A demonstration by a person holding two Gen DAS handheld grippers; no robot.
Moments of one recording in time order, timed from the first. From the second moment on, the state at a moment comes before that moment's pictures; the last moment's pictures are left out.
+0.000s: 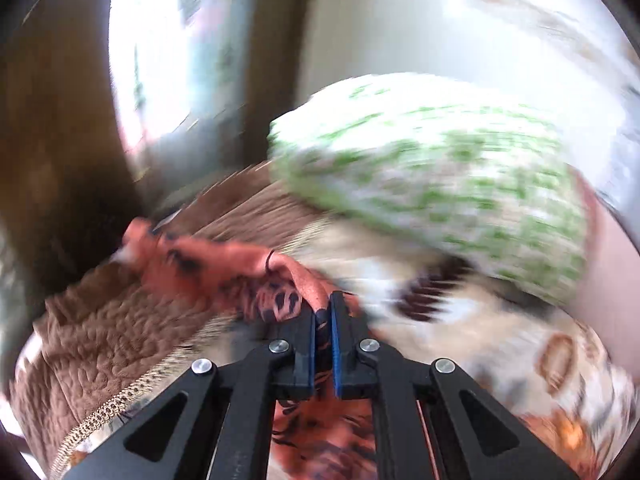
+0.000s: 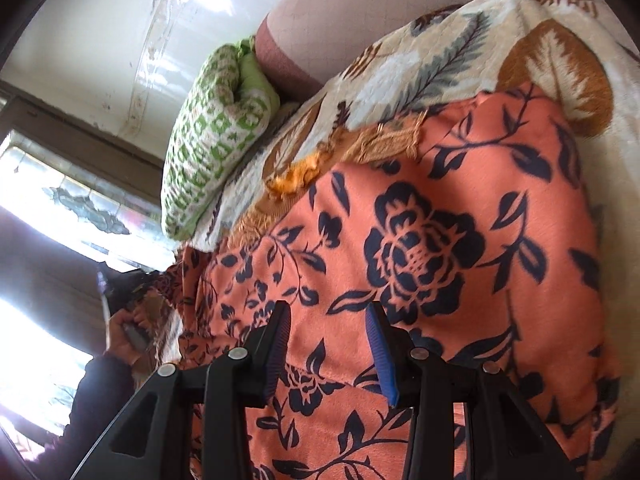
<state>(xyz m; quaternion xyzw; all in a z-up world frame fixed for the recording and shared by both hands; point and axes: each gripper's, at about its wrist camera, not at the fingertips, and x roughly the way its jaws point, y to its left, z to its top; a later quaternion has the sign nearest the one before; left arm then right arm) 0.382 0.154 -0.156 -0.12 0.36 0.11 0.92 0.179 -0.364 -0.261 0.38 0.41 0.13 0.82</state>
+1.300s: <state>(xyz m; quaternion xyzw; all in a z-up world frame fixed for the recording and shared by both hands) 0.265 -0.027 -0.224 -0.03 0.44 0.06 0.90 0.200 -0.413 -0.278 0.50 0.39 0.12 0.76</state>
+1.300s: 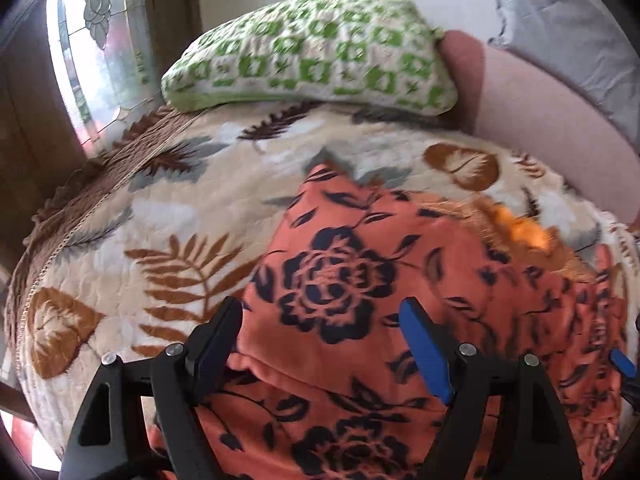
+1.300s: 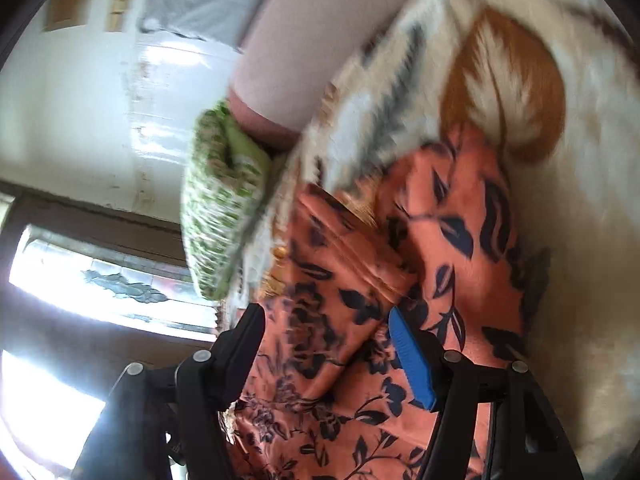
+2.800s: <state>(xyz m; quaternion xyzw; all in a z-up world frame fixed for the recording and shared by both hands) 0.293 0.036 -0.249 -0.07 0.48 0.15 0.86 0.215 -0.393 -0.259 0.32 0.50 -0.05 0.80</state>
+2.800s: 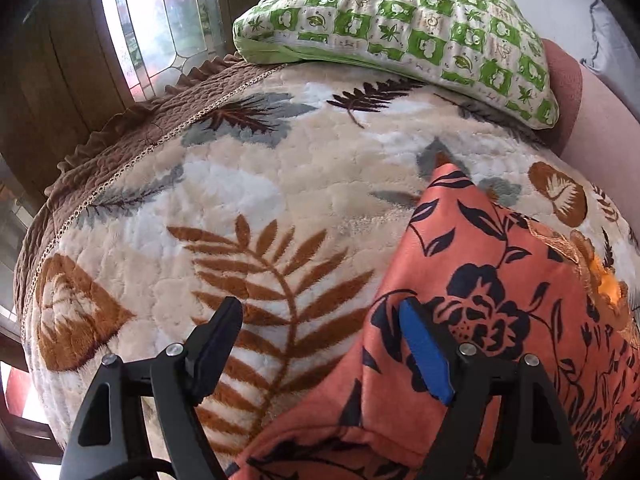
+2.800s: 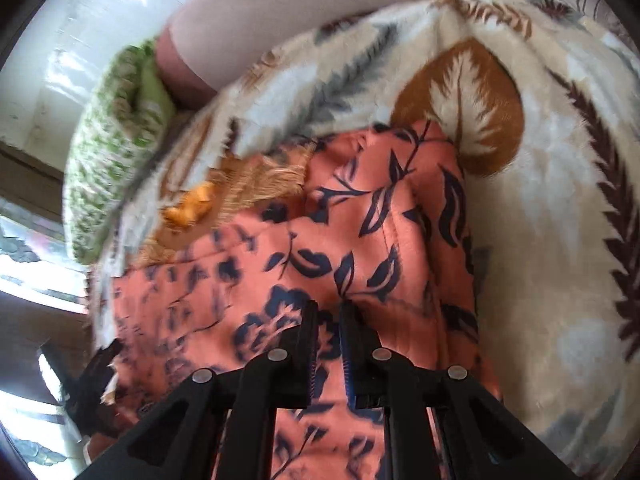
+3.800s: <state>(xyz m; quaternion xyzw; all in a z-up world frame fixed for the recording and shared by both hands) 0.291 0.018 -0.240 0.03 0.48 0.11 0.87 0.221 -0.288 -0.265 0.26 0.55 0.07 0.79</state>
